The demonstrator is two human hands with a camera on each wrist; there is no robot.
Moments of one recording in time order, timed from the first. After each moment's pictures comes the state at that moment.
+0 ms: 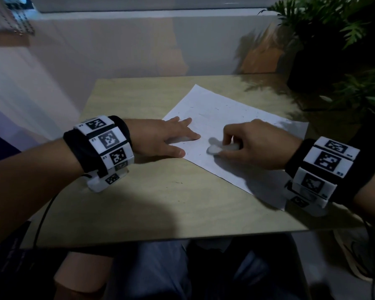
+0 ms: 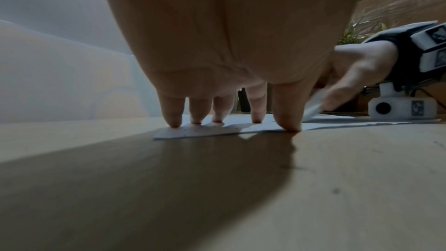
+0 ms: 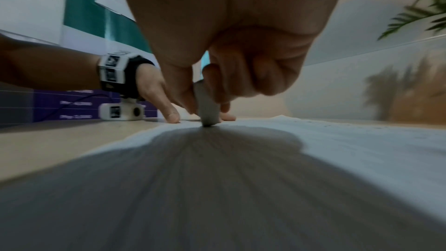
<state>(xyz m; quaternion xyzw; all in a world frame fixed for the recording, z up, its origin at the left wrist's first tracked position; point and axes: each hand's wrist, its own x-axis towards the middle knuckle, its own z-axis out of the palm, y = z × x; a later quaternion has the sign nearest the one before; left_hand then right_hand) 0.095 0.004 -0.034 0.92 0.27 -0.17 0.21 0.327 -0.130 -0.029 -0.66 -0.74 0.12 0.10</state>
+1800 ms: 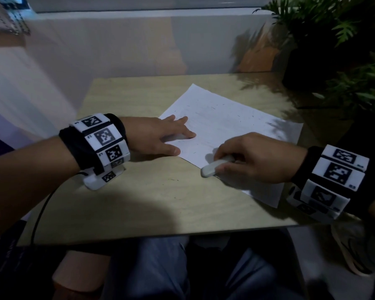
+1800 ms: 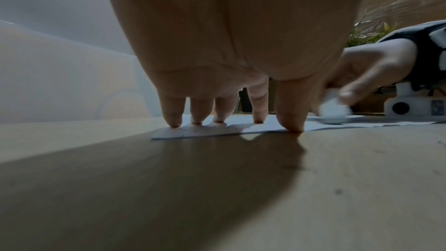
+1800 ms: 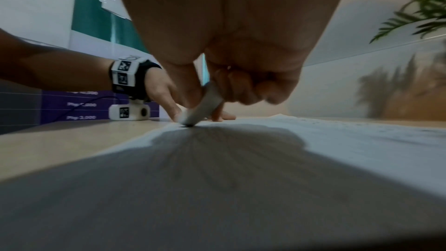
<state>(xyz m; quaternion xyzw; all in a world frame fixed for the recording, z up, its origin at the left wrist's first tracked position) 0.095 0.004 -0.033 0.93 0.27 -0.18 0.20 0.333 -0.149 -0.038 -0.55 -0.80 0.19 0.10</state>
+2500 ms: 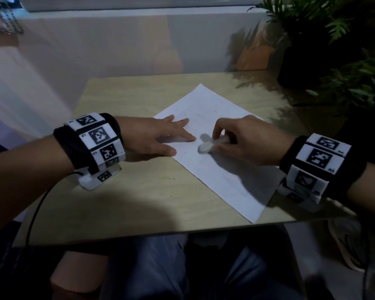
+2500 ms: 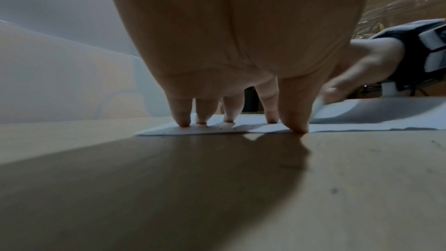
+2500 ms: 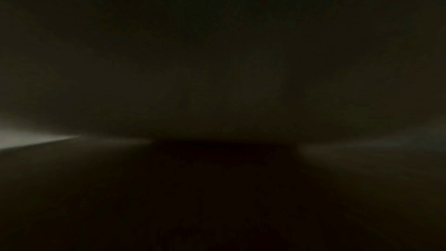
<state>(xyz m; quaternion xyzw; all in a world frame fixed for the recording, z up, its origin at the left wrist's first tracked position) 0.095 0.006 -0.034 0.93 0.23 -0.19 0.22 0.329 -0.138 -0.026 -0.63 -0.75 0.13 0.13</state>
